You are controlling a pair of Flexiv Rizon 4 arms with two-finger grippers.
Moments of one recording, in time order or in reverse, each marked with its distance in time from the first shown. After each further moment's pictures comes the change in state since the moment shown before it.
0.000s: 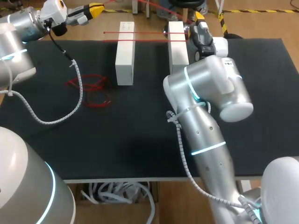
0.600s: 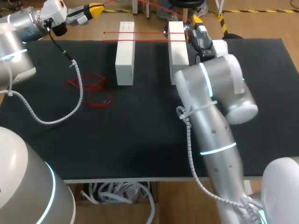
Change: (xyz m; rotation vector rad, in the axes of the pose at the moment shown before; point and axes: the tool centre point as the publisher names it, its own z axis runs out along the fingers) left arm 0.000 0.000 0.000 0.000 0.000 0.000; right arm -0.005 -0.010 -0.009 0.064 -0.006 -0.009
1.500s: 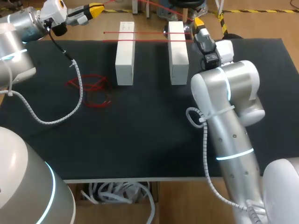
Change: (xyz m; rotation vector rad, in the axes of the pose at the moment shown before) left arm 0.000 0.000 0.000 0.000 0.000 0.000; right arm 0.007 0.006 -0.011 0.075 0.107 -0.209
